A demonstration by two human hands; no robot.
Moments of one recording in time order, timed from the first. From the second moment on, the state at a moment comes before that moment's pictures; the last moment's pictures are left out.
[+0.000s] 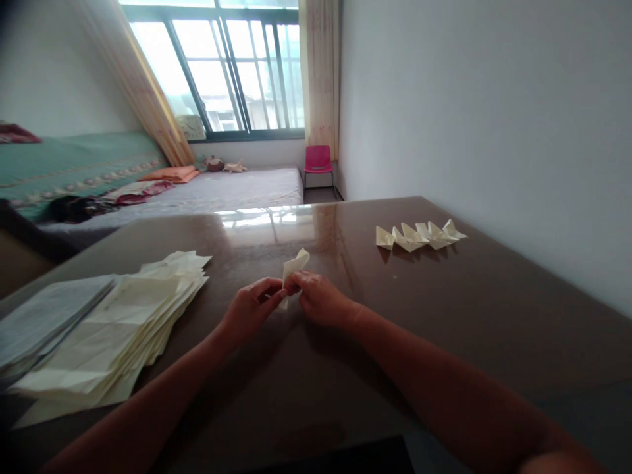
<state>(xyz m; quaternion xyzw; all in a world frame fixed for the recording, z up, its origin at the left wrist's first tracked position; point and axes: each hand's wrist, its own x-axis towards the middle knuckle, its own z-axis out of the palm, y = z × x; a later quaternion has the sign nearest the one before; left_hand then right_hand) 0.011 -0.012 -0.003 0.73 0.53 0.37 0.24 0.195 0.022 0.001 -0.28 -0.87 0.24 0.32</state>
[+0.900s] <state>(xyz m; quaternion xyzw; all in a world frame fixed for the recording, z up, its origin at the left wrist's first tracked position) -0.022 0.009 -0.013 0.79 0.56 0.22 0.12 0.207 0.031 0.006 -0.24 -0.97 -0.02 0.08</state>
